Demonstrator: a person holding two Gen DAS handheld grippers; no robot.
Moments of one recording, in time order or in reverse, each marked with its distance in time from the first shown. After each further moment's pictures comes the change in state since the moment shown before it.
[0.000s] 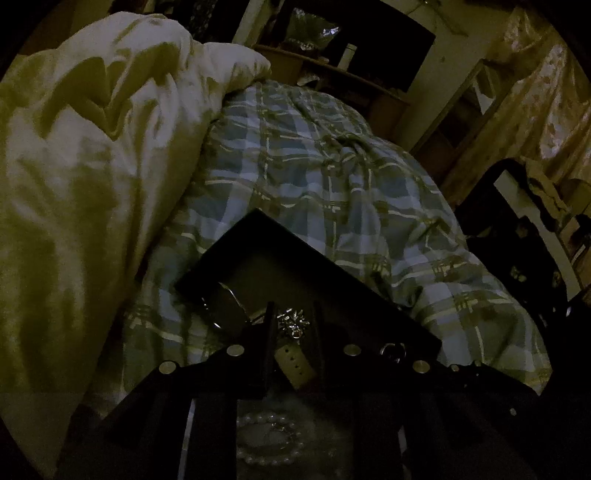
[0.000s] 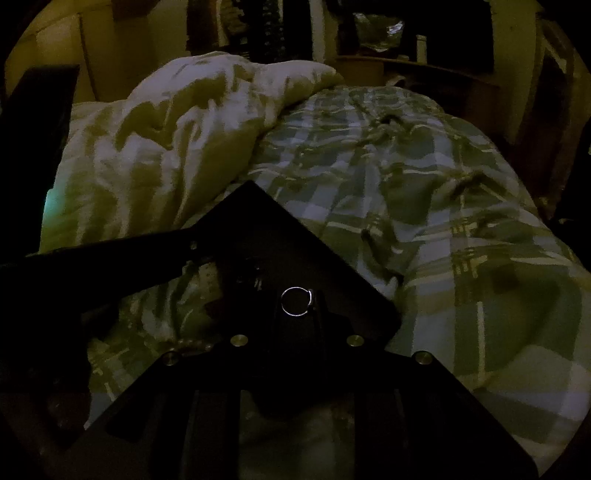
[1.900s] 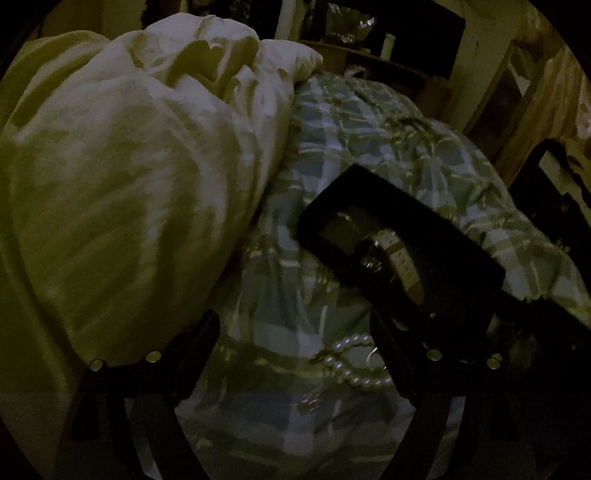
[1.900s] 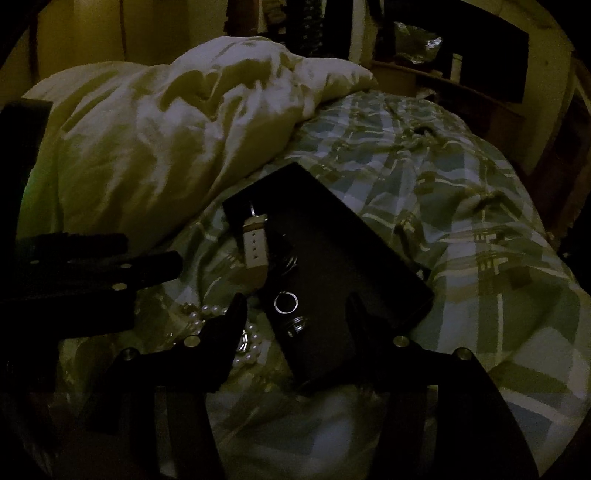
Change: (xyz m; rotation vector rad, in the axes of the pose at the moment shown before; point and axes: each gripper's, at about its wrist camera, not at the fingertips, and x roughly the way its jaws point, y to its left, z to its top) left arm -0.047 0.043 -0.050 0.024 0.030 0.249; right arm -0.012 0.032 -0.020 -0.163 0.017 0.026
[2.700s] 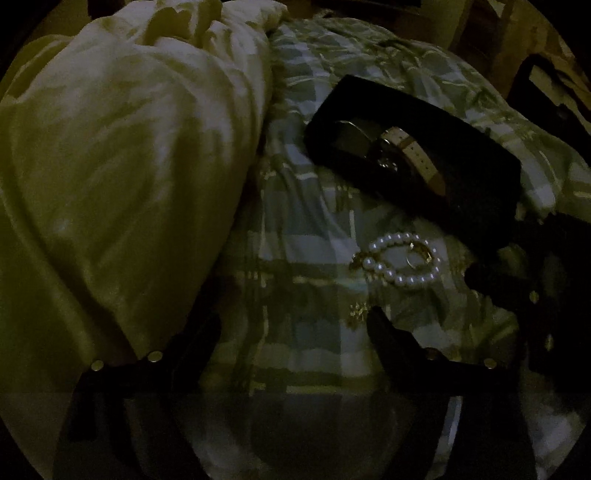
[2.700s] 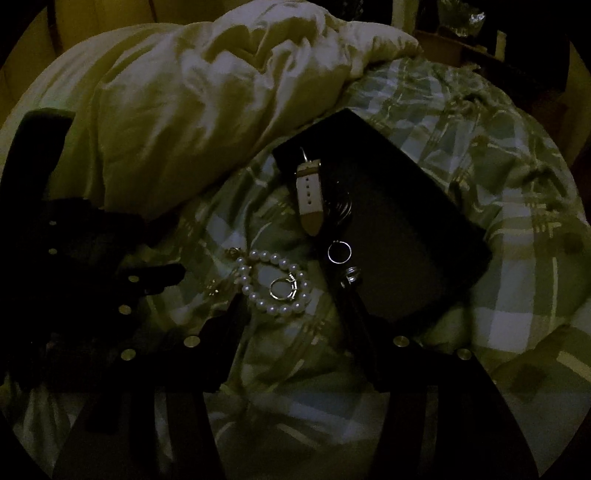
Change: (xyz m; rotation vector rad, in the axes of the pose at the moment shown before) left arm -0.002 0.016 -0.036 0.219 0.208 0.031; right arm 0.003 0.012 -0.020 -0.044 0.151 0.172
